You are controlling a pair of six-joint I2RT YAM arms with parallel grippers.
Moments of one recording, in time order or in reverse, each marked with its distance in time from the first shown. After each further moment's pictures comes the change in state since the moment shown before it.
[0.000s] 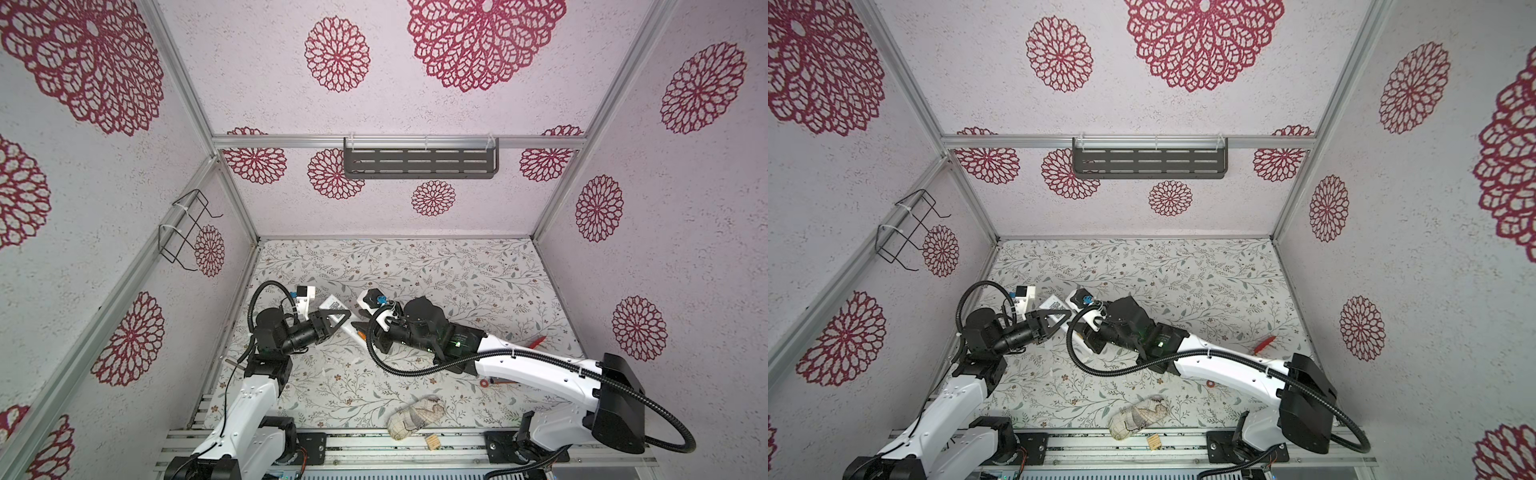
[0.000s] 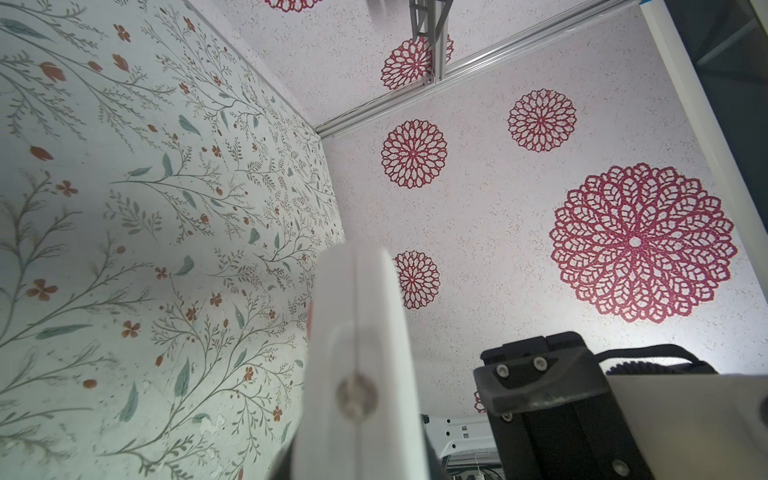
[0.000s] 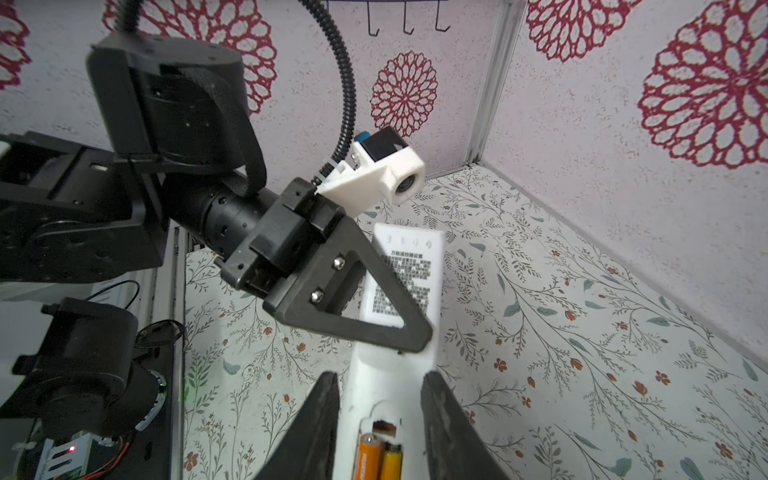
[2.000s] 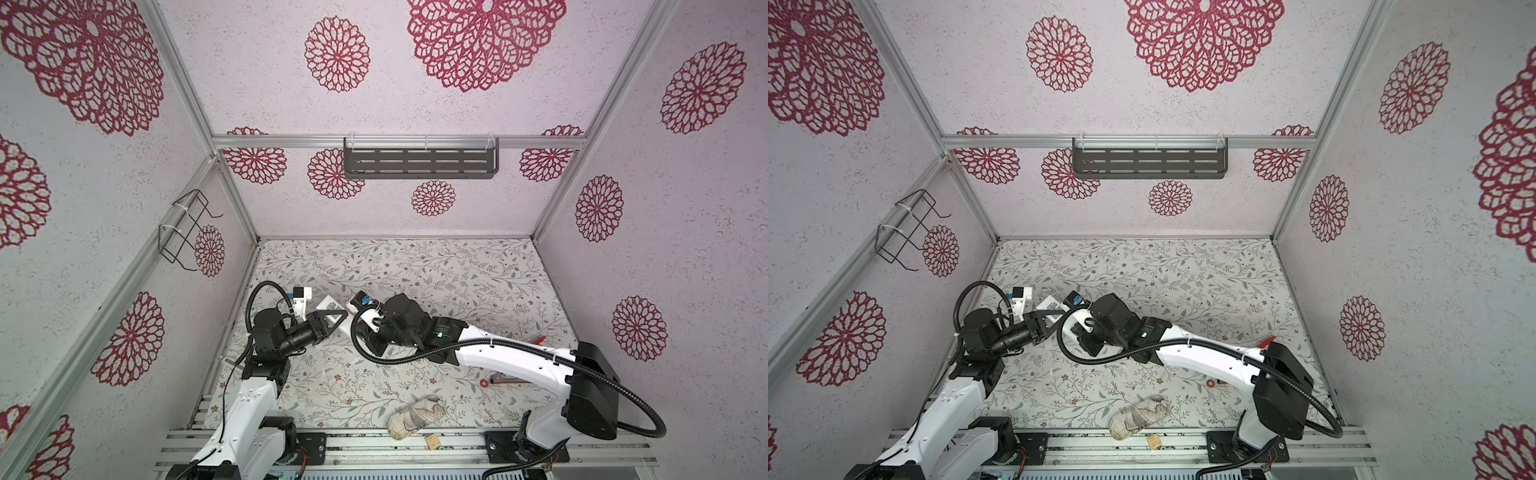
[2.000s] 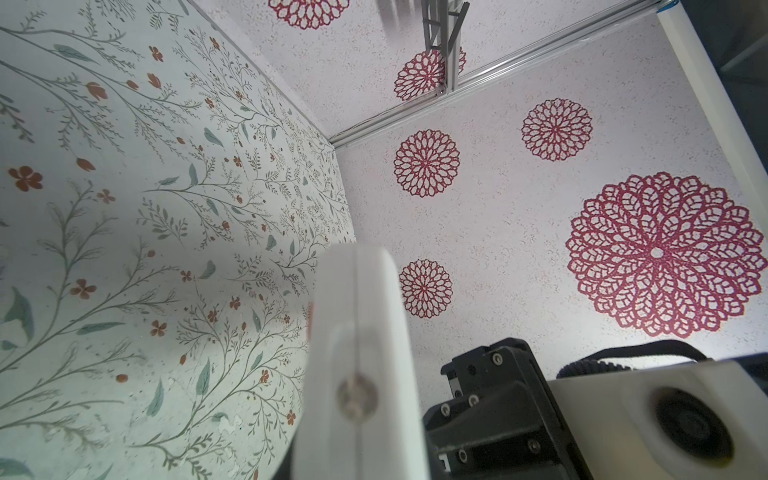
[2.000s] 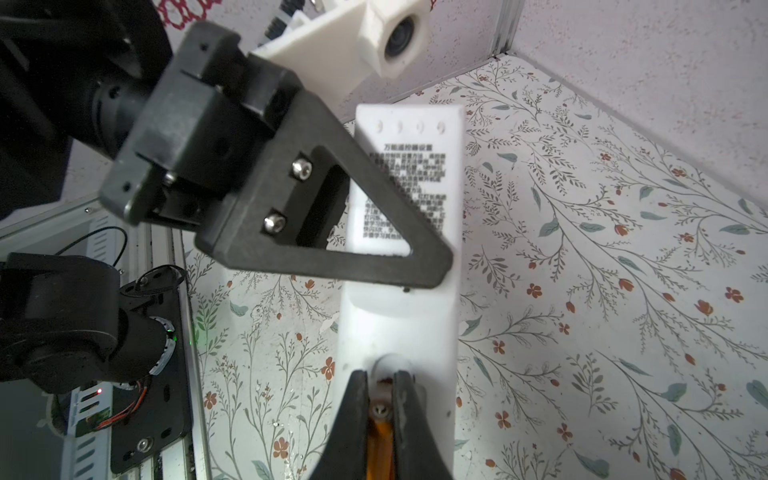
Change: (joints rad) left arm 0.027 -0.029 0.003 -0.060 -0.021 0.036; right arm -0.008 0.122 0.087 -0.193 -0.037 0.066
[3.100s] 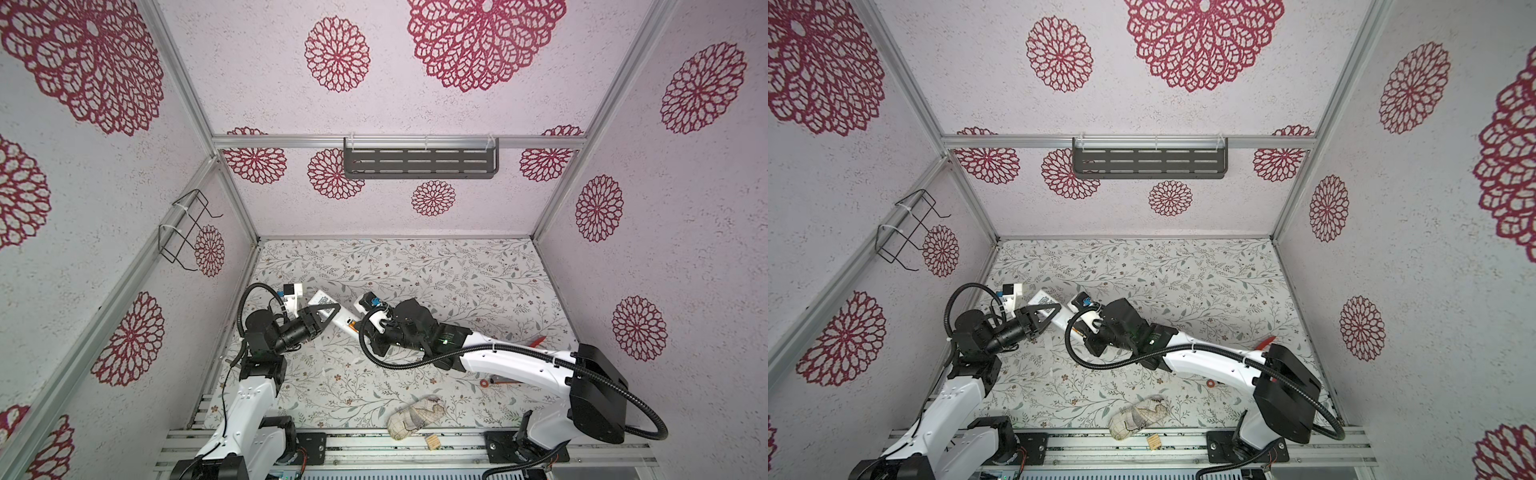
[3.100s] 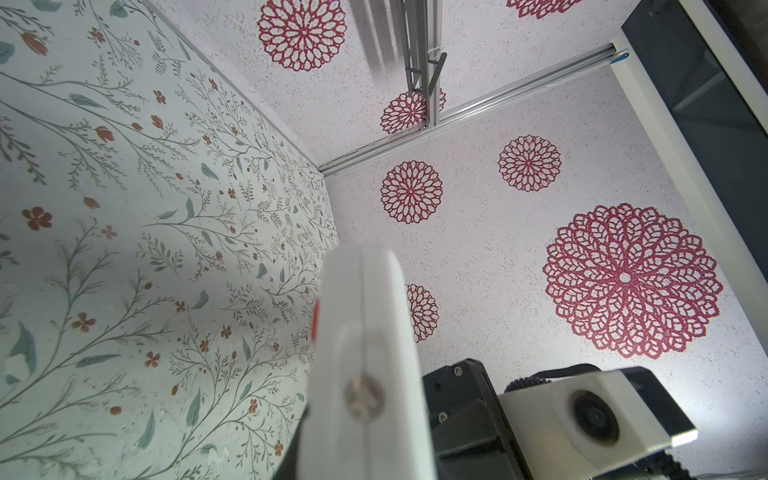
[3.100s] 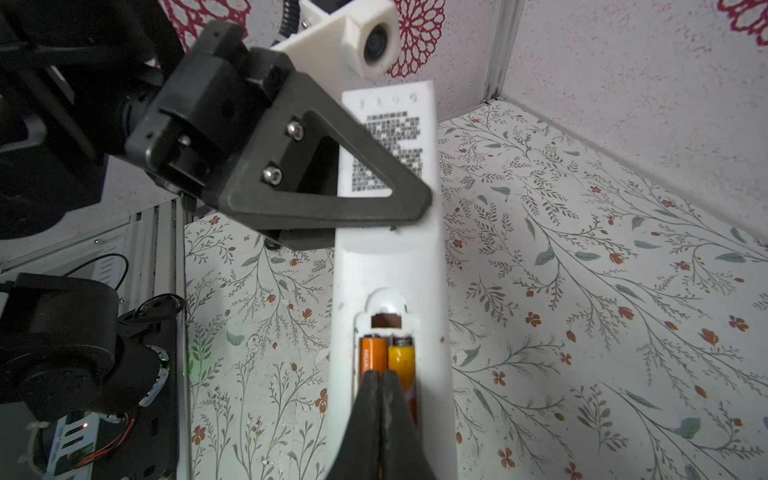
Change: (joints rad) left arm 0.064 0.025 -0.017 0.160 0.029 -0.105; right arm -0.023 -0.037 -0.146 0.227 -0.019 0.004
